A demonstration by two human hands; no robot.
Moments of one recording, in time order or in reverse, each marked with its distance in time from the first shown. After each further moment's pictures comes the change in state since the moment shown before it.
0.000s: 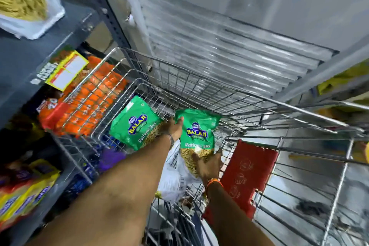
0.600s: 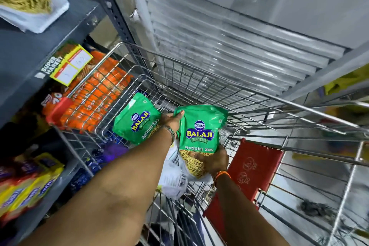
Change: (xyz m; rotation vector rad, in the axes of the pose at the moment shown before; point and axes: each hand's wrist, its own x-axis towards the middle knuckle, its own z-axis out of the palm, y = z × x) left_hand 0.014 0.000 -0.004 -0.587 0.089 -0.132; right_hand 0.015 -0.025 -0.025 -0.074 -0.213 -0.069
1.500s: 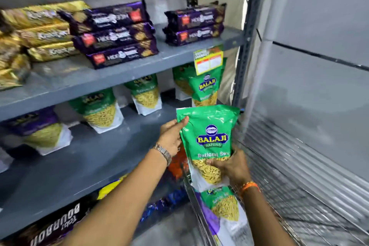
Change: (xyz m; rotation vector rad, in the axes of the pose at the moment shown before) left_hand -0.261 0.157 -0.334 -0.727 0.007 0.511; right_hand -0.218 -0.296 0.095 -0.077 -0.500 -0.761
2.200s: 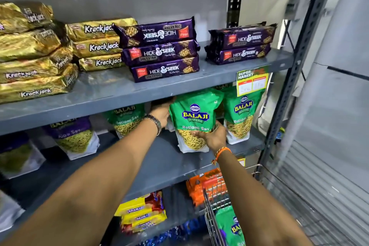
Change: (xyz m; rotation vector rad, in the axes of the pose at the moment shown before) left_hand 0.078 0.138 -0.075 0.041 0.293 0.186; right_hand 0.150 -0.097 0.160 0.161 -0.064 -0.115
